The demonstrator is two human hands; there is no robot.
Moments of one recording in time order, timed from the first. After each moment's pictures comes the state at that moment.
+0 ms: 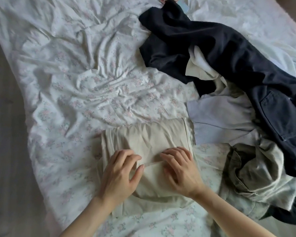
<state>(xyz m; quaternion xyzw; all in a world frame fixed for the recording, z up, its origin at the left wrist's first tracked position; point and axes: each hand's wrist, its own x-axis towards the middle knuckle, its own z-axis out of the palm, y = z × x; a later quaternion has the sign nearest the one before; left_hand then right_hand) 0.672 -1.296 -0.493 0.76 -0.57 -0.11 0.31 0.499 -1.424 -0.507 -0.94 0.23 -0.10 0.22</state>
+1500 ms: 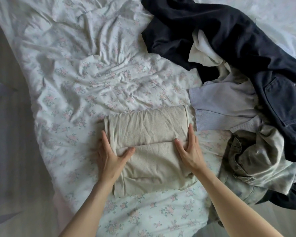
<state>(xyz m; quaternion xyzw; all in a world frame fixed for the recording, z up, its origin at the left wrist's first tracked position) 0.670 -1.270 -0.533 0.86 -0.17 -0.33 0.35 0.483 -1.429 -0.542 -0.72 0.53 -0.05 0.44</state>
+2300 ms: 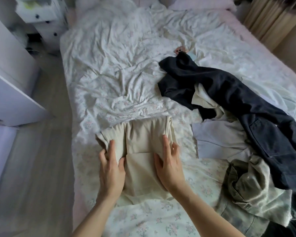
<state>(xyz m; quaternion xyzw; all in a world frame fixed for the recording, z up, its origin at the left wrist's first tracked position) 0.674 -1.249 -0.425 0.90 -0.27 -0.03 0.34 0.554 -1.369 -0.427 -0.86 0.35 -0.19 0.32</state>
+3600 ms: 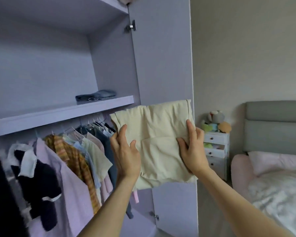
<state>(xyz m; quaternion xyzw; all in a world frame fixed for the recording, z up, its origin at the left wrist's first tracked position) 1.099 -0.830 -0.002 0.74 -0.07 0.51 0.43 1.108 -1.015 -0.022 -0.78 -0.10 -0.47 0.39</state>
